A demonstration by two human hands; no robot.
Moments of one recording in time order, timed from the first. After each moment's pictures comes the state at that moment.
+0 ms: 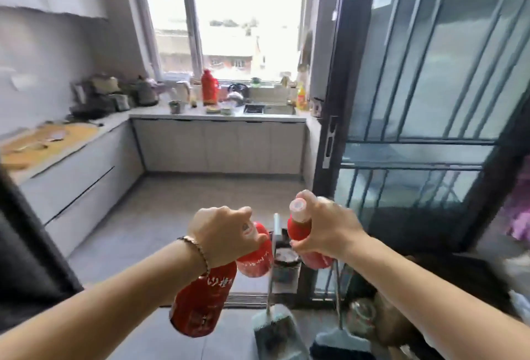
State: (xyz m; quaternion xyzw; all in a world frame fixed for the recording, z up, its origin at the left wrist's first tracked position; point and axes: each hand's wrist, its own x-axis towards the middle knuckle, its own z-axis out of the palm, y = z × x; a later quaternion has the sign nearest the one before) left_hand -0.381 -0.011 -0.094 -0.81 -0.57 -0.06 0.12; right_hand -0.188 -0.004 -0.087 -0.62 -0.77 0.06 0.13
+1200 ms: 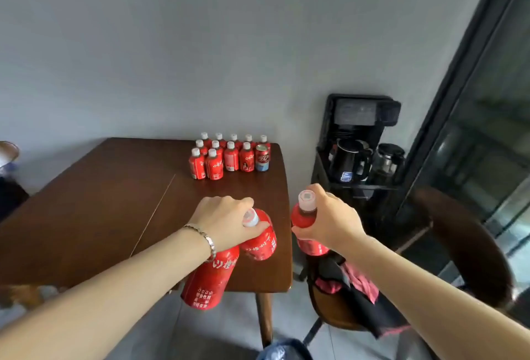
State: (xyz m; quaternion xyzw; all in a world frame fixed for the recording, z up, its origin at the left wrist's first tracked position) left_hand -1.254 -0.431 -0.133 -0.16 -0.98 0.00 0.06; right_hand -1.264 -0.229 -0.146 0.06 -0.98 0.21 0.02
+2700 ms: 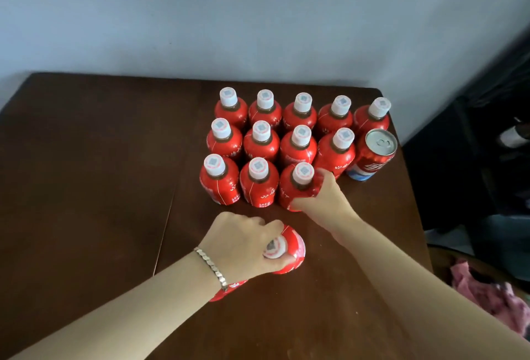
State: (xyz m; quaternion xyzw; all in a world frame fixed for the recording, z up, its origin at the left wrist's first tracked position) left_hand -1.704 -0.631 -0.357 -0.29 -0.95 -0.10 0.05; right_hand -1.765 -0.469 -0.377 -0.14 -0.84 0.47 -0.24
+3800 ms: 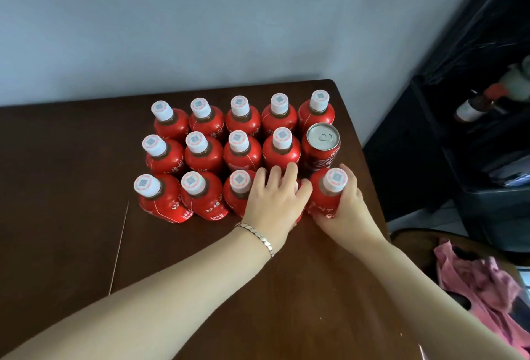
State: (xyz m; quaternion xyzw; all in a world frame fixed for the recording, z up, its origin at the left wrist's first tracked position) left_hand -1.762 -0.501 -0.375 -0.25 -0.97 0.05 0.04; right_hand -1.746 -0.354 -0.402 -0.12 -0.88 0.44 -0.13
